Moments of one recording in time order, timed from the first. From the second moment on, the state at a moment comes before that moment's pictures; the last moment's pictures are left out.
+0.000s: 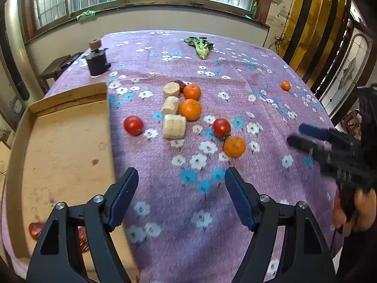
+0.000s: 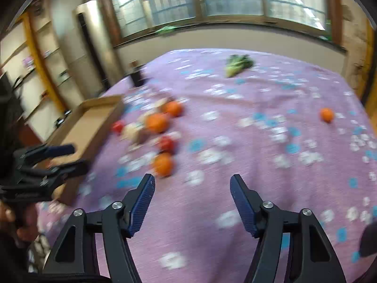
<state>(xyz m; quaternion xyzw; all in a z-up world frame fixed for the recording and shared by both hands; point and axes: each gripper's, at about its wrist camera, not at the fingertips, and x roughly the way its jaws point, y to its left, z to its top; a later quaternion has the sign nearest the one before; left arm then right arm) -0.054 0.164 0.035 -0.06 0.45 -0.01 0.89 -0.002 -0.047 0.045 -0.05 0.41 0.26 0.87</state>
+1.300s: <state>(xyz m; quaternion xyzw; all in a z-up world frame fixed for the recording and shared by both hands) 0.030 0.155 0.002 -0.06 0.46 0.01 0.88 0.137 -0.122 0.025 0.02 0.41 0.16 0.90</state>
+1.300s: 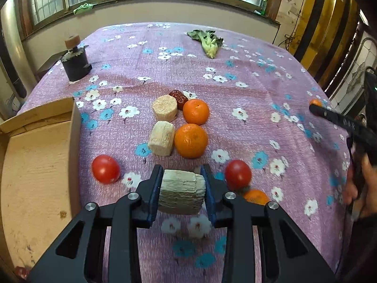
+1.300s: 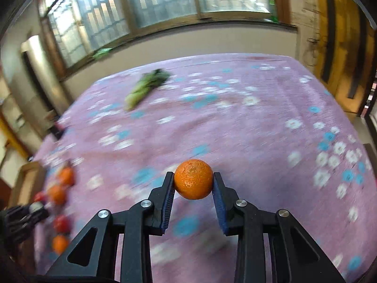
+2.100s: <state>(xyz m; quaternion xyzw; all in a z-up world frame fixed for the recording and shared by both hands) -0.071 0.211 0.032 -0.08 0.43 0.06 0.90 -0.041 0.046 0.043 -0.01 0.42 0.36 0.83</state>
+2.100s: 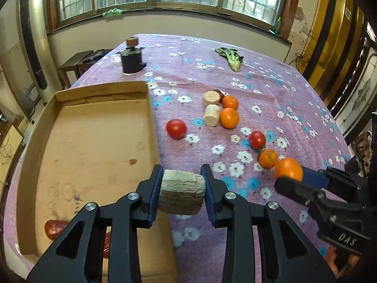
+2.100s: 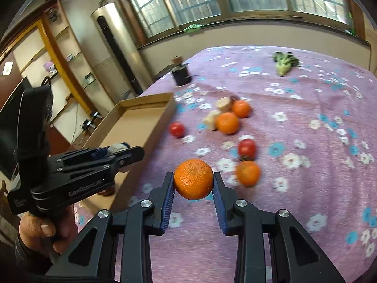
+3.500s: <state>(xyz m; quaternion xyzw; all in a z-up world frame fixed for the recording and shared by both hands) -0.107 0.346 0.015 -0.15 0.43 0.15 0.88 -0.073 0.203 0.032 -0.08 0.43 0.45 0.78</state>
